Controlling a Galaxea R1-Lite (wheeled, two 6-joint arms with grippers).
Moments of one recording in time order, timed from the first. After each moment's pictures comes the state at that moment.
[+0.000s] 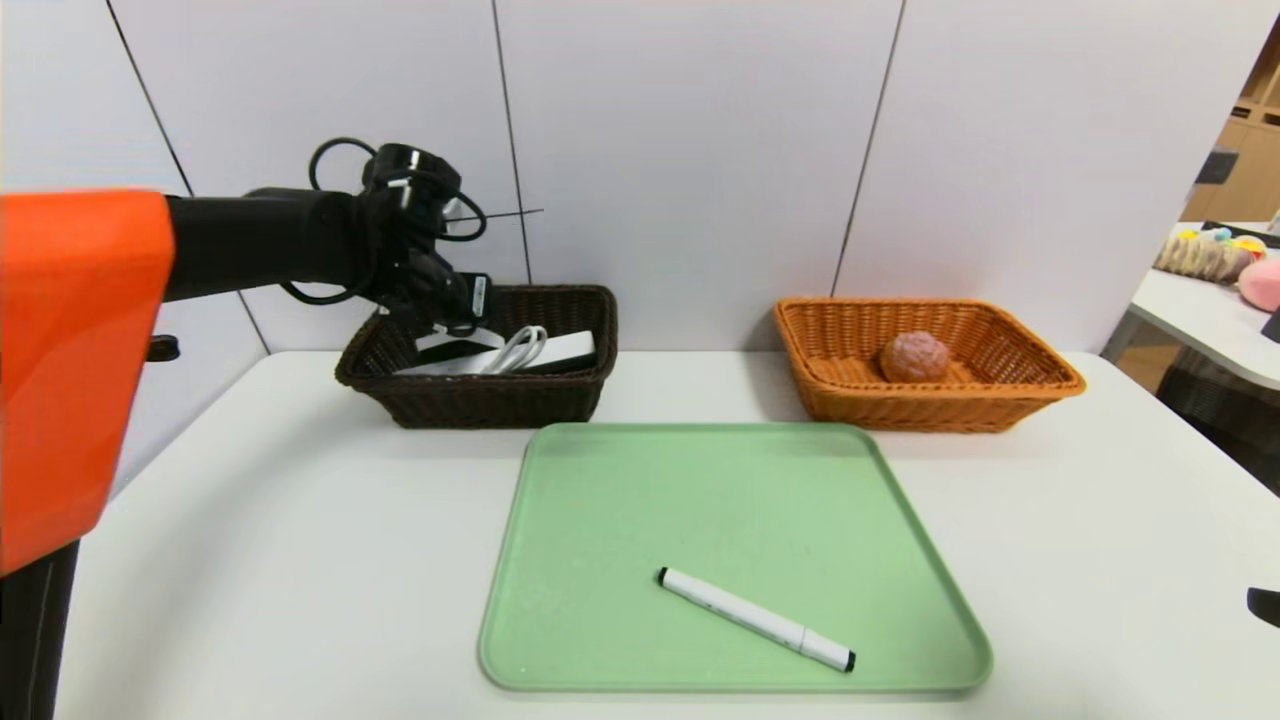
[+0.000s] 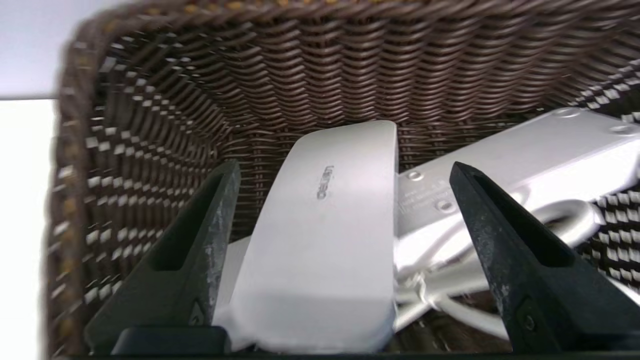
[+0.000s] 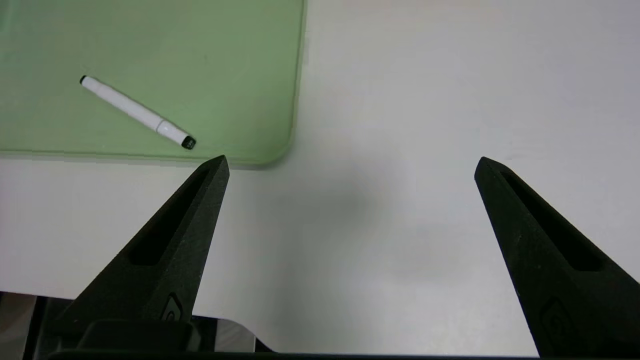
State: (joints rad) left arm -0.25 2.18 -1.96 0.38 0.19 -0.12; right arm 0.24 0.86 -0.89 0.66 -0.07 0.17
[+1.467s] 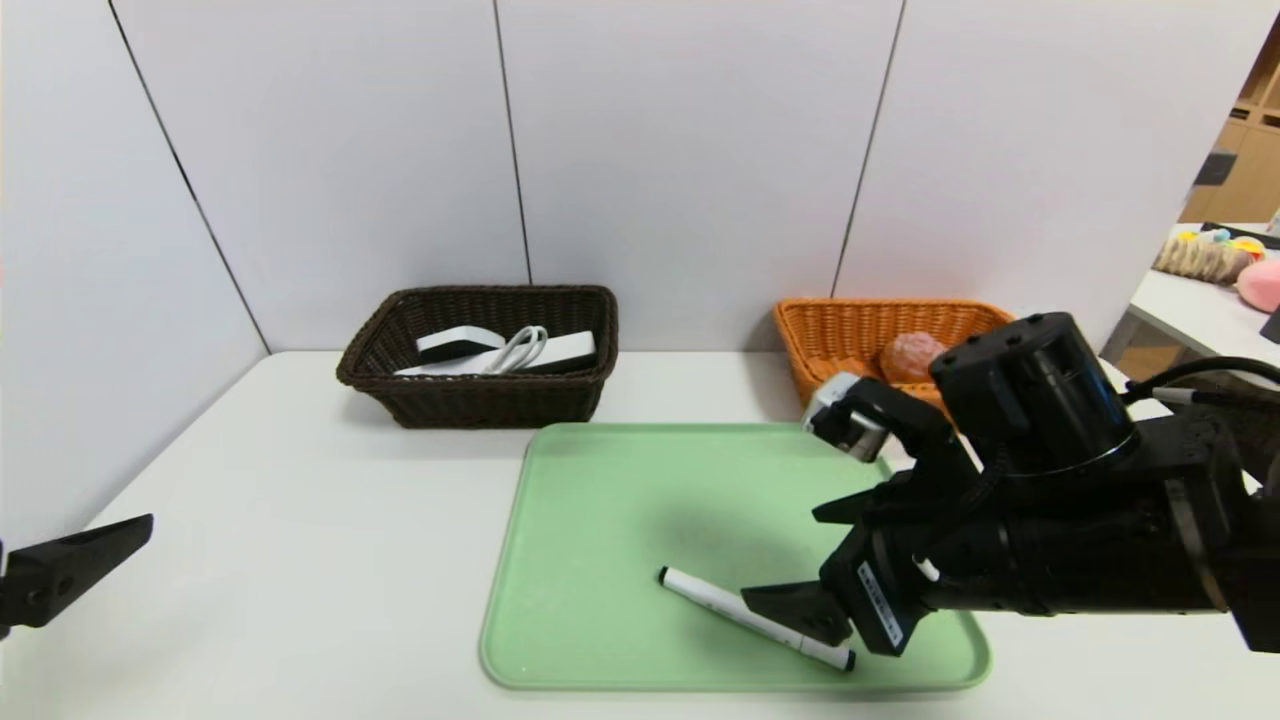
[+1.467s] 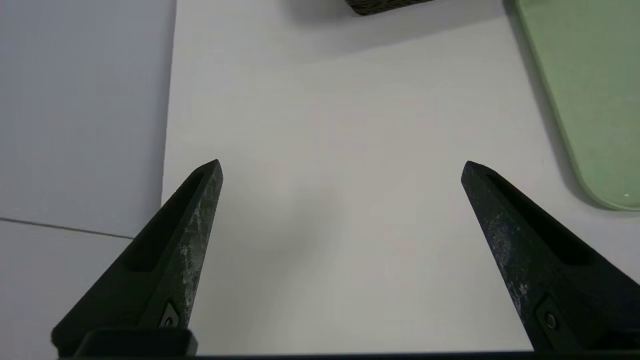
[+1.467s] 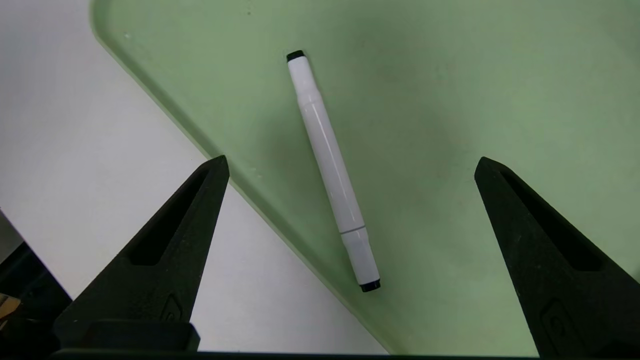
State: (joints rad) left arm -0.31 0.89 -0.87 0.44 0.35 0.06; right arm 0.69 1.58 -0.88 0.04 0.12 -0.04
